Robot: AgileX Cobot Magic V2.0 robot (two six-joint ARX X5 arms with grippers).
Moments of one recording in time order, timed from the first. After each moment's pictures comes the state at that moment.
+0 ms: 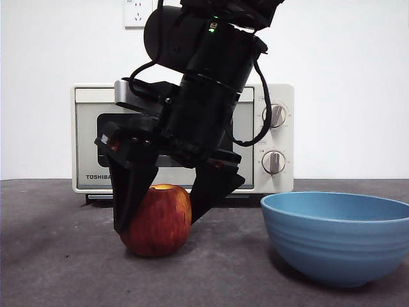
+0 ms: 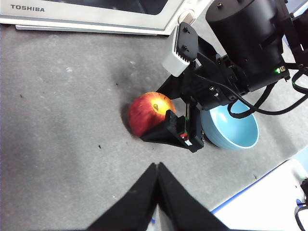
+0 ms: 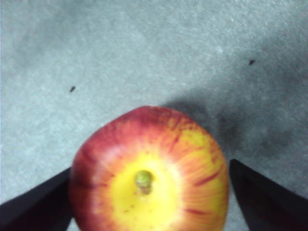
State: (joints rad) left arm -0.16 0.43 0.69 -0.88 0.55 -0.18; right arm 0.86 1.87 1.25 -0.50 -0.16 0.13
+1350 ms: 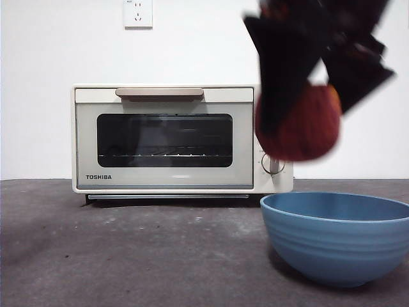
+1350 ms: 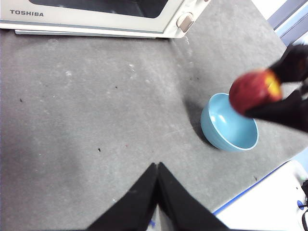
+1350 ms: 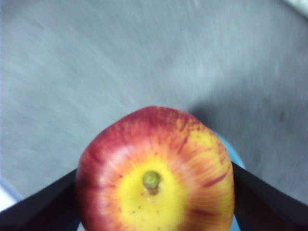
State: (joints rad) left arm -0.16 0.43 0.69 -0.87 0.55 -0.17; right arm 0.81 1.24 0.96 -0.75 0.03 0.16
